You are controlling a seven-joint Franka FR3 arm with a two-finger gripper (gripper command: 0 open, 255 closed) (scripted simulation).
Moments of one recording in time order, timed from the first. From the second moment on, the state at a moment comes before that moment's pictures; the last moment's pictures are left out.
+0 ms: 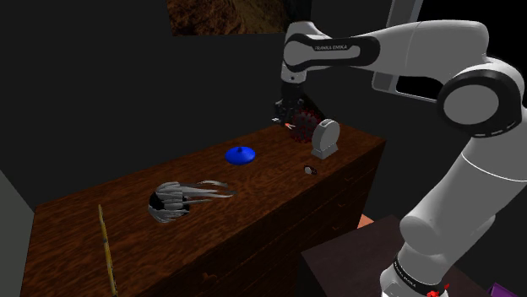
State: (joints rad) arm -0.01 -0.07 0.33 -1.75 0.08 1.73 0.10
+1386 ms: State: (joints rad) arm -0.24 -0.04 0.05 -1.70 0.08 1.68 -0.40
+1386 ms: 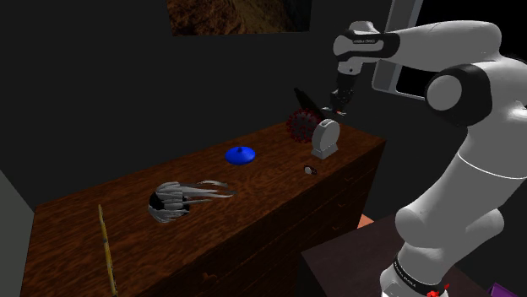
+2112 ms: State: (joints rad) arm -0.36 0.17 -0.06 -1.44 0.09 1.60 -0.63
